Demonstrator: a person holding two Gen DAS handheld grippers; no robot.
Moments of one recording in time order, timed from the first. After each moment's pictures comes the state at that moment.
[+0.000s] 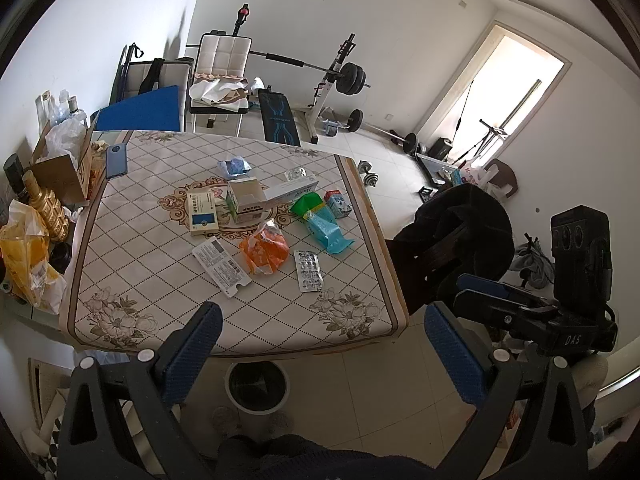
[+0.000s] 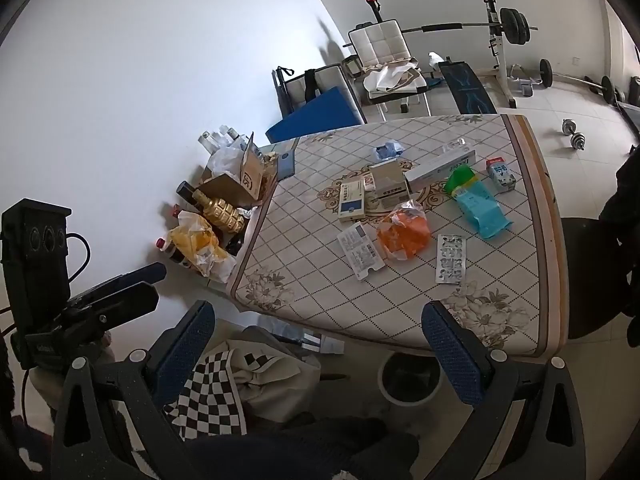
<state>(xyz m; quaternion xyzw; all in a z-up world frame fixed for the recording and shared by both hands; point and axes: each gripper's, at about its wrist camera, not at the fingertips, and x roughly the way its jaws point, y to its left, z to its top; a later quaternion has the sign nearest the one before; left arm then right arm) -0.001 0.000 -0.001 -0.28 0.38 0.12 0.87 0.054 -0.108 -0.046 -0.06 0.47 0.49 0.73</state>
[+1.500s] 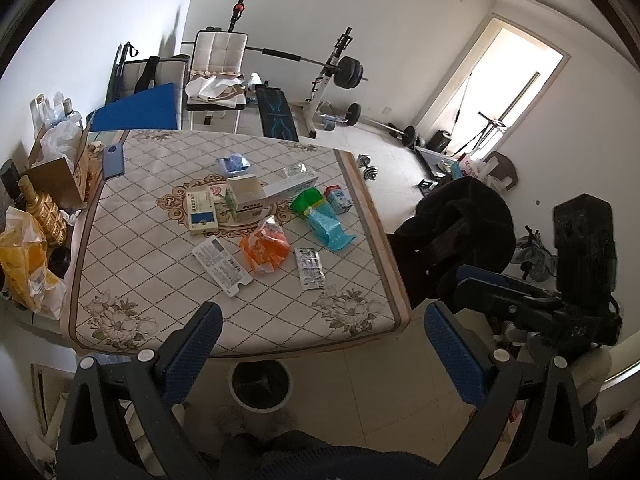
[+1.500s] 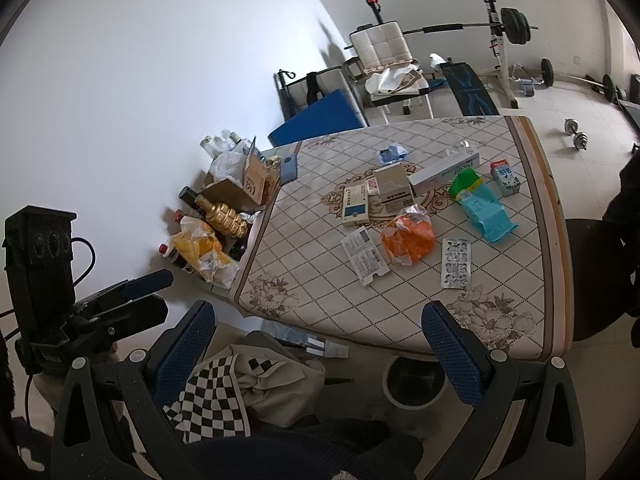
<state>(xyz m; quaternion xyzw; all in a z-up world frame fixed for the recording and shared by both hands) 0.009 0.013 -0.003 -0.26 0.39 0.13 0.87 0.051 -0.100 -0.044 -0.05 0.47 0.48 0.73</state>
